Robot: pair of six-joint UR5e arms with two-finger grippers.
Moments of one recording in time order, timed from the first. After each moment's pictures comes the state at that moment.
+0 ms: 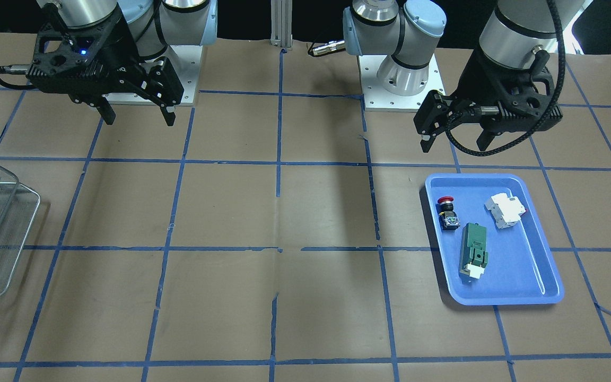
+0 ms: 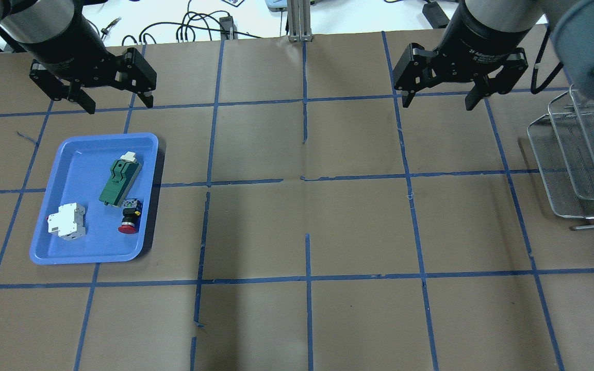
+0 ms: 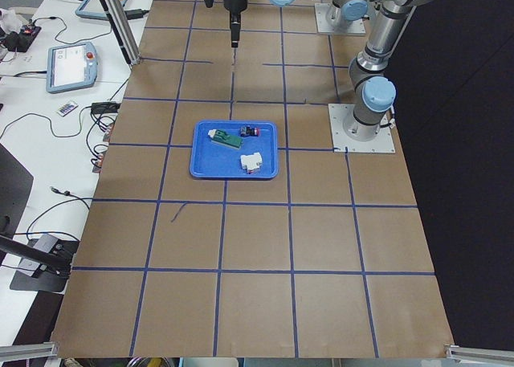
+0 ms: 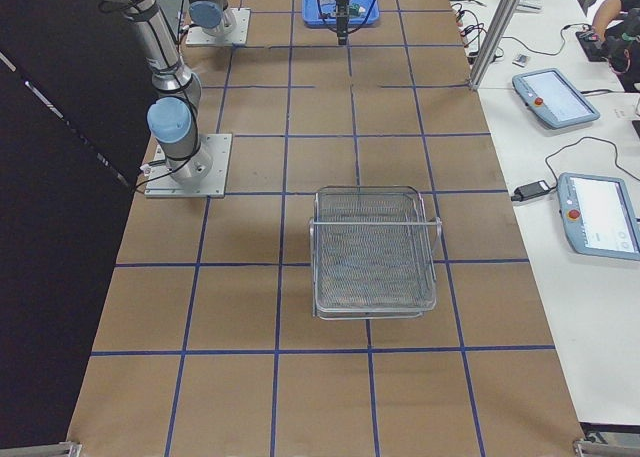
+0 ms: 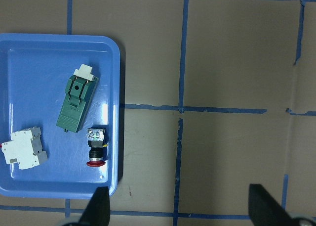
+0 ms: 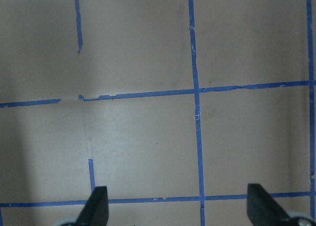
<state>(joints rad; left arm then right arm) -1.51 -1.59 -1.52 -1.54 1.56 0.01 1.62 -1.60 1.53 -1.59 -1.51 0.11</state>
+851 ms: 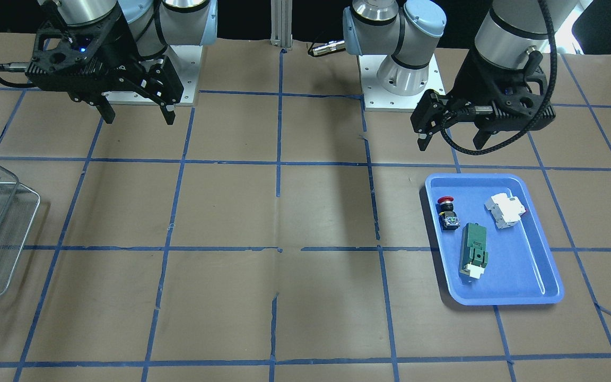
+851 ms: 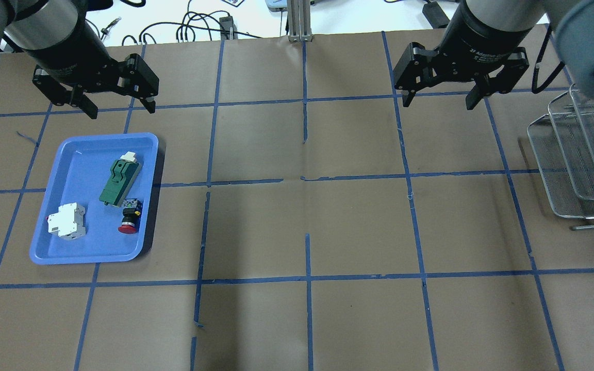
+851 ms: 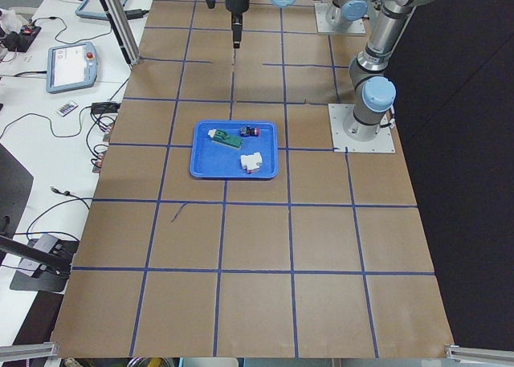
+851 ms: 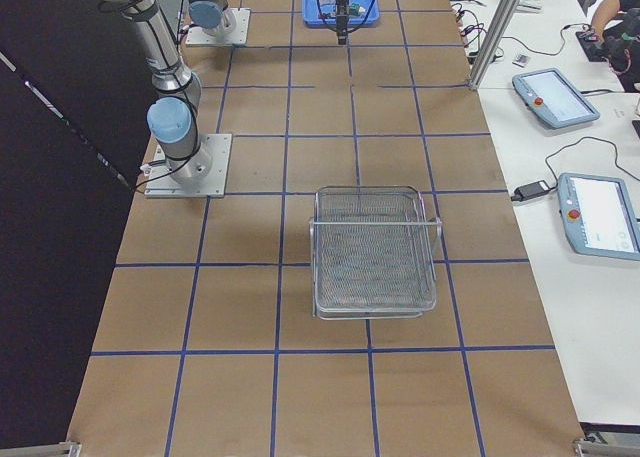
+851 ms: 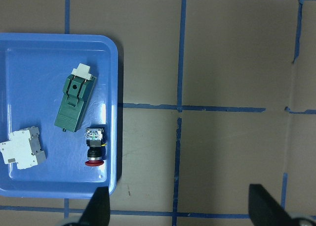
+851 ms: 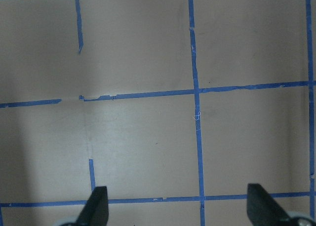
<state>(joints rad) -1.51 -1.57 -1.55 -1.54 1.57 0.02 1.62 -1.61 1.53 -1.59 -1.51 0.11</state>
